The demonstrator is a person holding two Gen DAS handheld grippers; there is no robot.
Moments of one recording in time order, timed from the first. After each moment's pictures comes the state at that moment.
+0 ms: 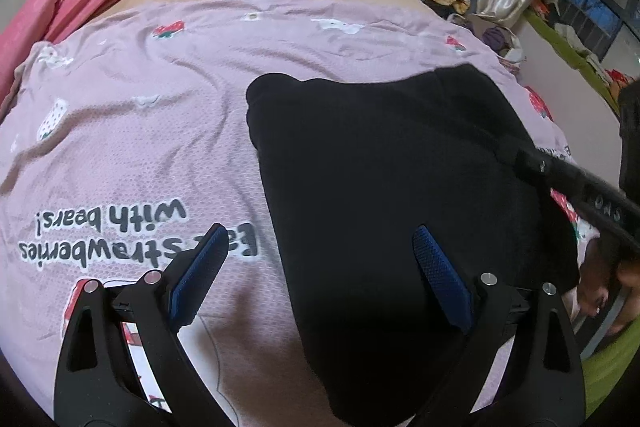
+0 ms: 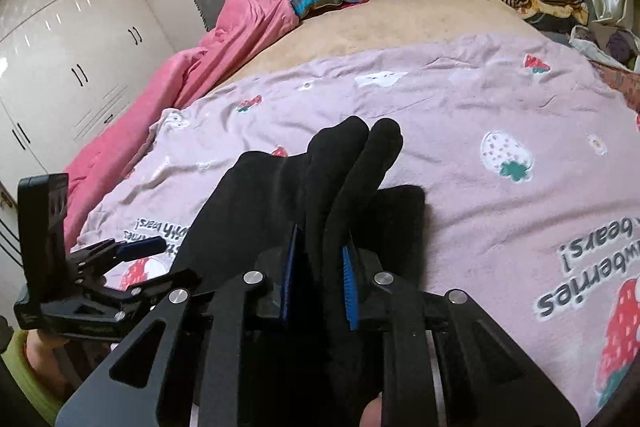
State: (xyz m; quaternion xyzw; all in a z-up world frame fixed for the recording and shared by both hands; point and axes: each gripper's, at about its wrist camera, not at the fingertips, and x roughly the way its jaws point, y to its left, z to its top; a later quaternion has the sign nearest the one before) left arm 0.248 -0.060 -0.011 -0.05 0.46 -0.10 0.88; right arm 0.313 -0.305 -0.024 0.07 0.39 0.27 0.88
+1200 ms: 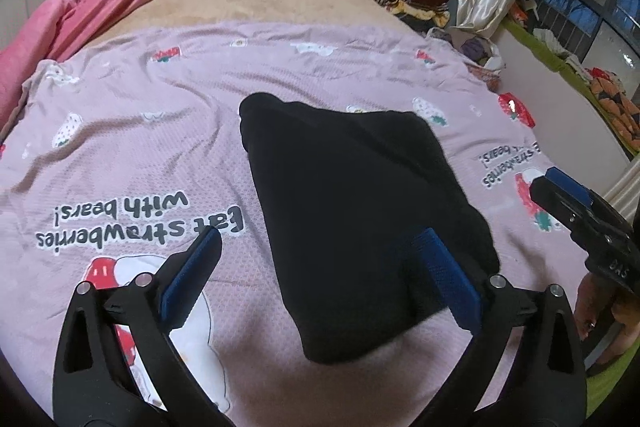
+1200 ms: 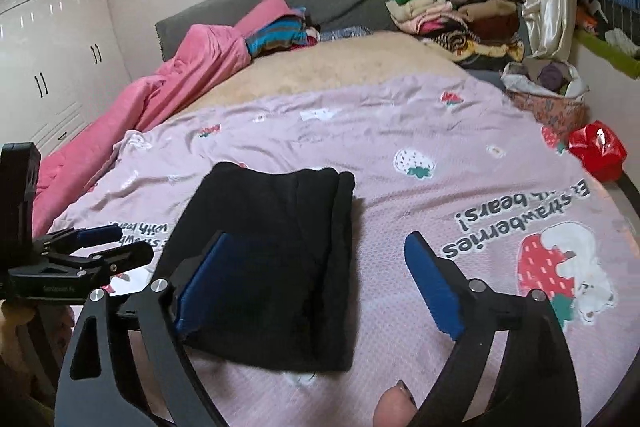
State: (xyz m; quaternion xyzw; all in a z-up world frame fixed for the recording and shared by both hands) left arm 0.200 -0.067 0.026 -0.05 0.42 -0.11 0.90; right arm 0.213 -0.332 0.009 0.04 0.31 0.15 0.94
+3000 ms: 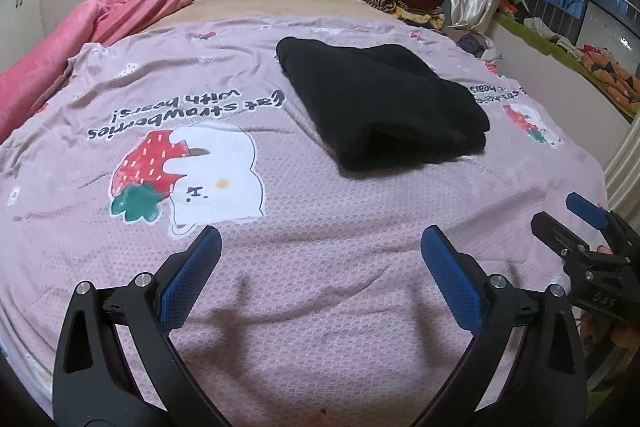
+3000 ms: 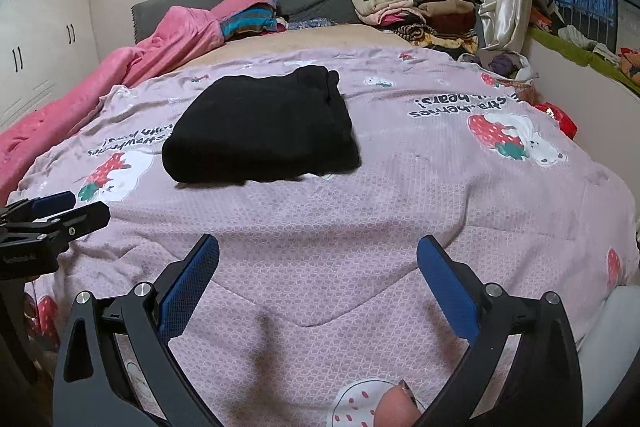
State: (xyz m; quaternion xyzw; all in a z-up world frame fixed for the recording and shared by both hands) left arm 0.049 -0.036 -0.031 -0.02 0.38 -0.10 0.92; right arm 0.052 -0.301 -0.077 0.01 0.32 0.07 0.95
